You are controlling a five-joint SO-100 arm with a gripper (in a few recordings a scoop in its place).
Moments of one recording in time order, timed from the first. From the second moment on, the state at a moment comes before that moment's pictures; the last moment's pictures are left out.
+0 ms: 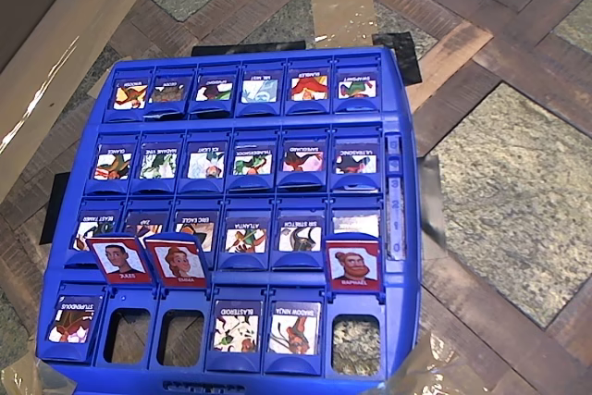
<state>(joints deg) -0.9 187.4 179.2 -110.0 -25.3</state>
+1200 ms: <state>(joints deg) -0.5 187.4 179.2 -110.3 -164.6</state>
